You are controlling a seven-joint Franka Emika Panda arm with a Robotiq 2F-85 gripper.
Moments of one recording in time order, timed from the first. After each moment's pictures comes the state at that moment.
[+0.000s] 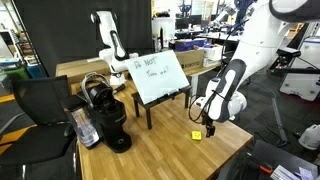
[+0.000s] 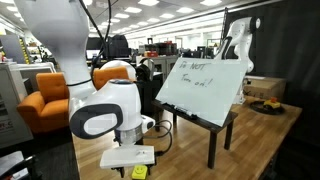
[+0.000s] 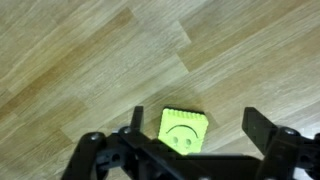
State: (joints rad) arm -0.48 0.53 0.05 -2.50 -0.16 3.10 -1.06
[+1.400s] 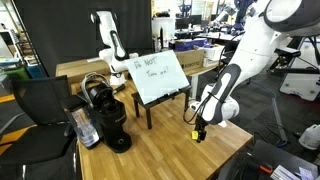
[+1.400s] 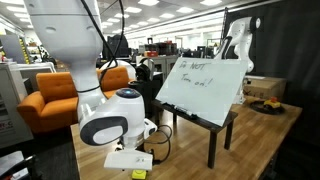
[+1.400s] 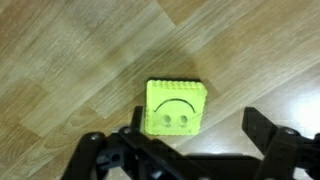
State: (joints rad) arm -0.69 0.68 0.27 -2.41 -0.16 3.11 -1.00
